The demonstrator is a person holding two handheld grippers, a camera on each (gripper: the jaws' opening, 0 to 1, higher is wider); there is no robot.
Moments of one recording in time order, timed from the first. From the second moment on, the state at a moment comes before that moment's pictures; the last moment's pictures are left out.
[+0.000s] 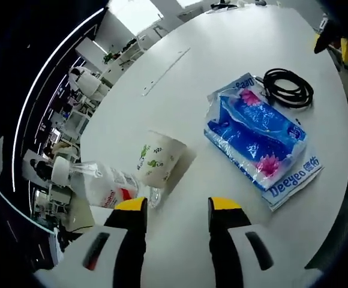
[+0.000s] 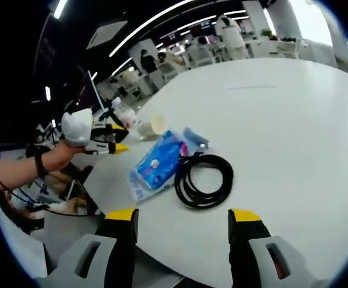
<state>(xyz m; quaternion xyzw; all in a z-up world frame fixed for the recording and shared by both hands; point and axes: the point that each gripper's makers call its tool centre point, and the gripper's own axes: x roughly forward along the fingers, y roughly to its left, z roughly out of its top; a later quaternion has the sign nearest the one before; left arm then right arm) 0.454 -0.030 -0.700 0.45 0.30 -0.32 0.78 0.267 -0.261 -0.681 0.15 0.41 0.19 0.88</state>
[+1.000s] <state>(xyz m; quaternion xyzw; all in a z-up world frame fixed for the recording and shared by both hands) 0.517 -0.052 -0.729 0.58 0.28 -0.32 0.69 0.259 -0.257 -0.678 0.12 0.44 0.20 0.87</state>
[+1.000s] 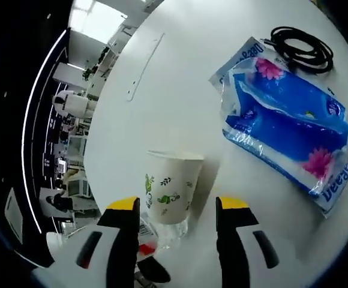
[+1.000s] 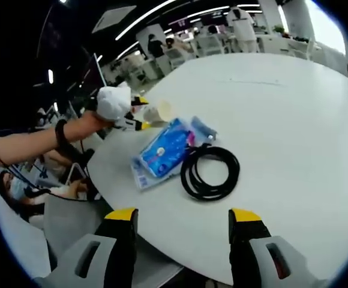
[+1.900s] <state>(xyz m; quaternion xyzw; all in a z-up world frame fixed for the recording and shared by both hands) 0.533 -0.054 -0.744 0.59 0.31 -0.34 0.67 0.262 -0.260 -0.675 0.11 0.44 0.20 0.87</state>
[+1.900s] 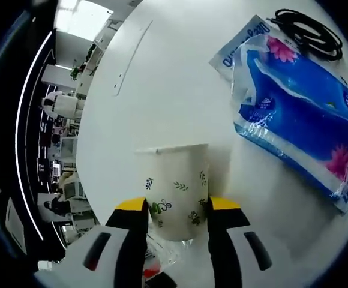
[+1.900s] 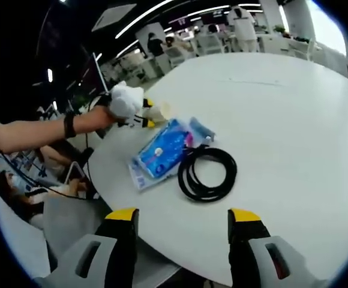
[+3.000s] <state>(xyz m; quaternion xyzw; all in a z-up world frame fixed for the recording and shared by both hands) 0.455 -0.018 -0.746 0.48 0.36 -0.32 0.73 0.260 -0.245 -0.677 0.12 0.43 0.22 0.87</state>
